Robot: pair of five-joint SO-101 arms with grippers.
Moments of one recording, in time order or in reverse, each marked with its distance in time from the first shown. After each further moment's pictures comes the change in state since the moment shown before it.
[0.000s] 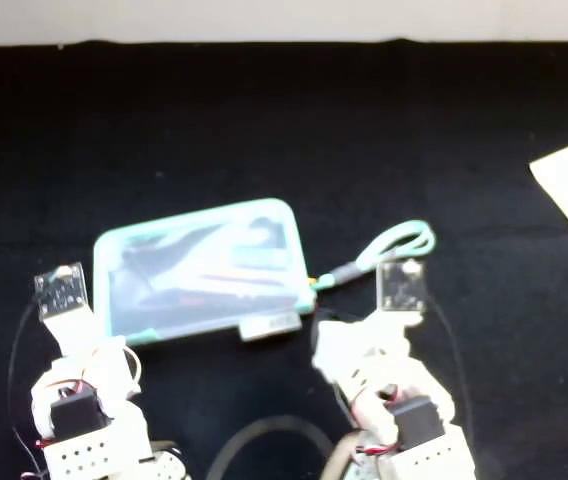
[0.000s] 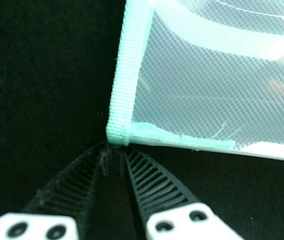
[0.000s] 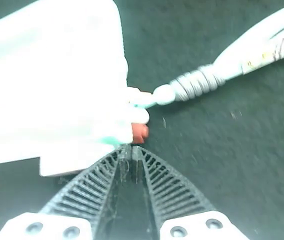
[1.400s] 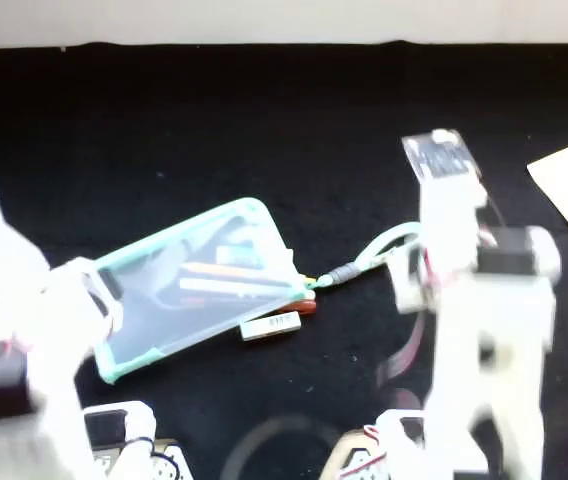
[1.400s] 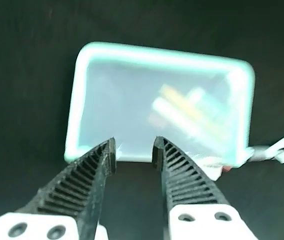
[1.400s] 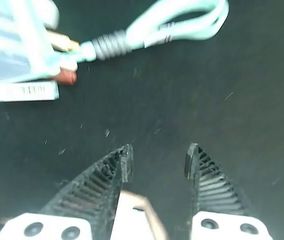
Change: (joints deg) left arm 10.4 48.5 -73.0 17.4 24.3; right arm 22.6 76.7 -82.7 42.8 34.0
